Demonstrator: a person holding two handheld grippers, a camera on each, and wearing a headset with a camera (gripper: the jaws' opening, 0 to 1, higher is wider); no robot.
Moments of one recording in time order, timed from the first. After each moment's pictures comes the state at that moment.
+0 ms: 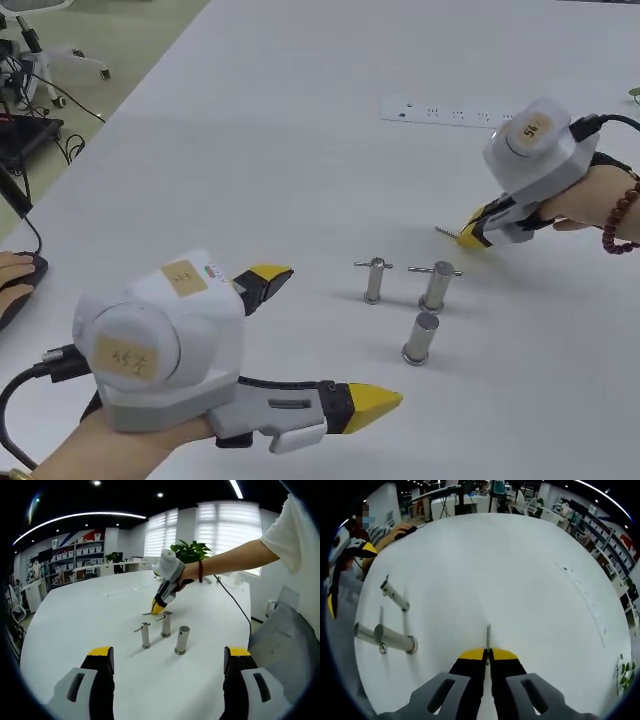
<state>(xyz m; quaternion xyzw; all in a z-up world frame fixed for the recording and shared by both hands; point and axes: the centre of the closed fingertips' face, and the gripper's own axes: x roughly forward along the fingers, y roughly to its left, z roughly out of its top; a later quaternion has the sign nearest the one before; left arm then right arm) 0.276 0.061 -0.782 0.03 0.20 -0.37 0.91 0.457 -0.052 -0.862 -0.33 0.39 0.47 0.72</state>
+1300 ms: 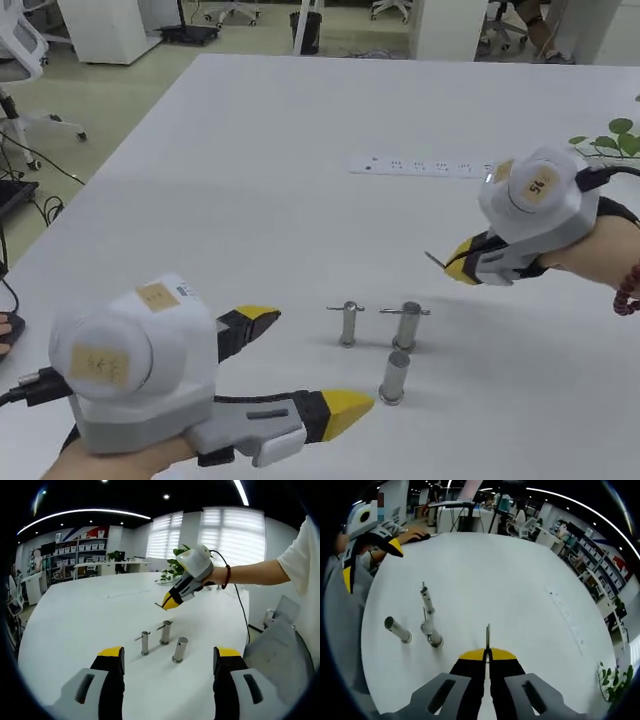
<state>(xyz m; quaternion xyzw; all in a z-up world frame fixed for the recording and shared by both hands) 0.282 0.061 -0.758 0.00 0.21 -0.37 0.91 0.416 -0.060 -0.797 -0.35 0.30 0.47 0.75</state>
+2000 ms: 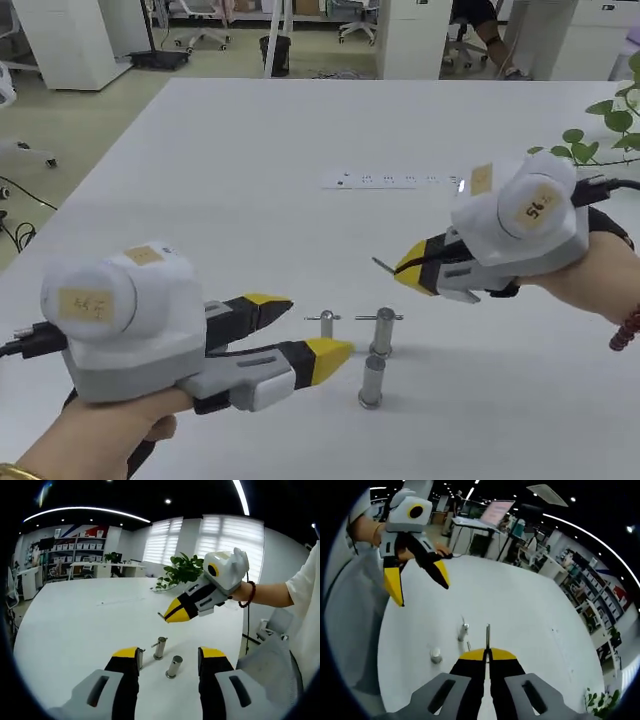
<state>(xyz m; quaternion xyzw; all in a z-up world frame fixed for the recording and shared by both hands) 0.299 0.042 -0.730 -0.05 0.20 -0.39 0.90 0.360 -0.015 -0.748 -0.38 0.19 0.52 0.74</state>
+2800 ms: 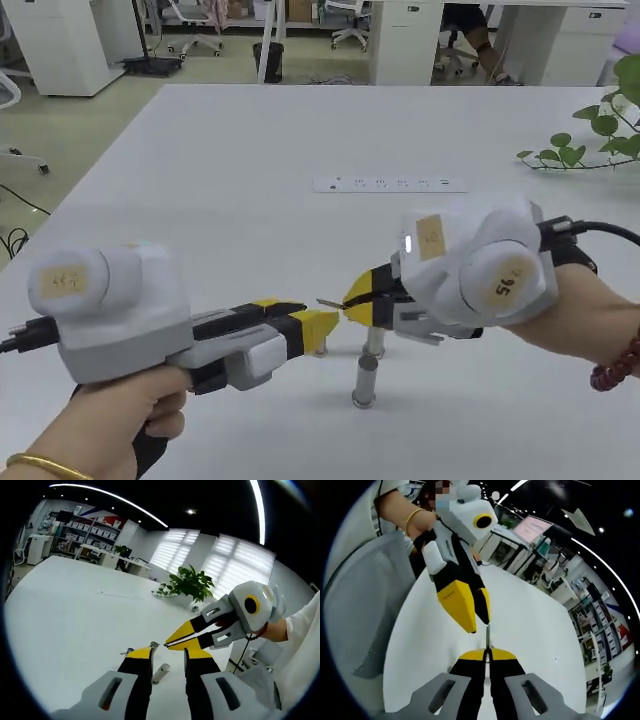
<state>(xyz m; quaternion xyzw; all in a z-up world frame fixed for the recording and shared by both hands) 0.304 0.039 -0.726 -0.19 0.21 -0.37 0.88 0.311 0.024 -0.744 -0.45 0.11 0.57 0.68</state>
